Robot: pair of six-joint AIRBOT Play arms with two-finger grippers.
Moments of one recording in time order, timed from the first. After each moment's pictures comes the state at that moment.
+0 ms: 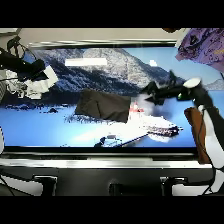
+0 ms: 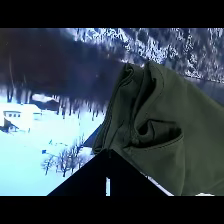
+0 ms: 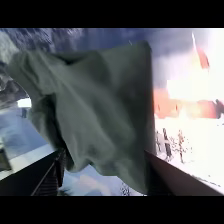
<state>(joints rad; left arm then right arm) 0.08 -1.71 2.05 1.26 -1.54 -1.77 -0.08 -1.61 1.27 -0.59 1.11 1.48</state>
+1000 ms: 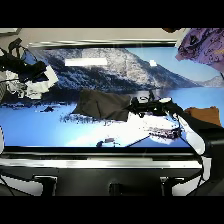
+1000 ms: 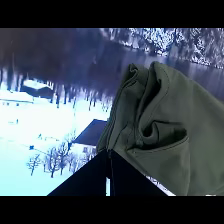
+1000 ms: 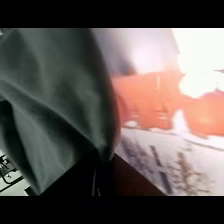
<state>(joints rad) 0.08 -1.71 2.02 1.27 -1.52 -1.77 0.08 -1.78 1.15 -0.33 0.92 1.31</state>
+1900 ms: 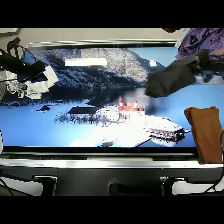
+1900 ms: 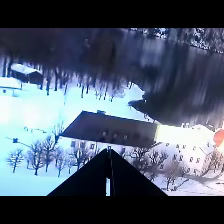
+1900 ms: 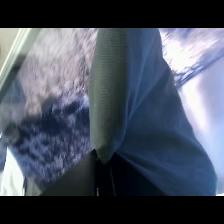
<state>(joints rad) 0.08 -1.69 2.02 1.28 -1.53 -1.77 -0.40 -1.58 1.74 -0.82 1.10 1.77</state>
